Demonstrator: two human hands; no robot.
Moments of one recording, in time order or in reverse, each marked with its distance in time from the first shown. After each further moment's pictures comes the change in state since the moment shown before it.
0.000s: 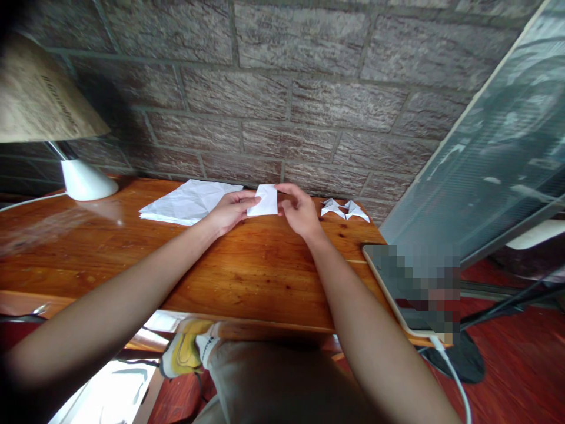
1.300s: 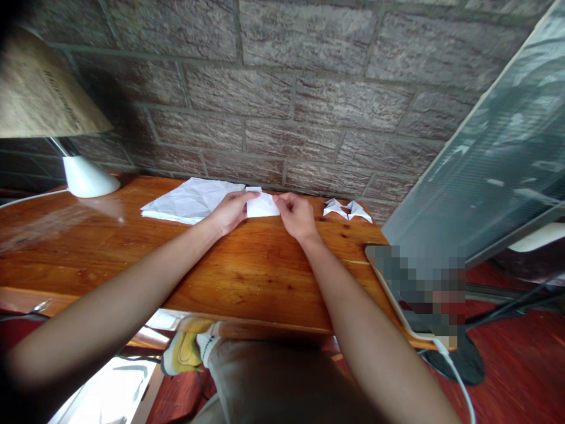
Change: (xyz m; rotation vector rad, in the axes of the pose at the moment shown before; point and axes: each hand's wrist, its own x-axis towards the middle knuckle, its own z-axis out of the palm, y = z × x) left_hand -0.001 0.005 0.010 -0.168 0.098 -0.049; right_hand -0.003 0.004 0.012 -0.238 0.104 0.002
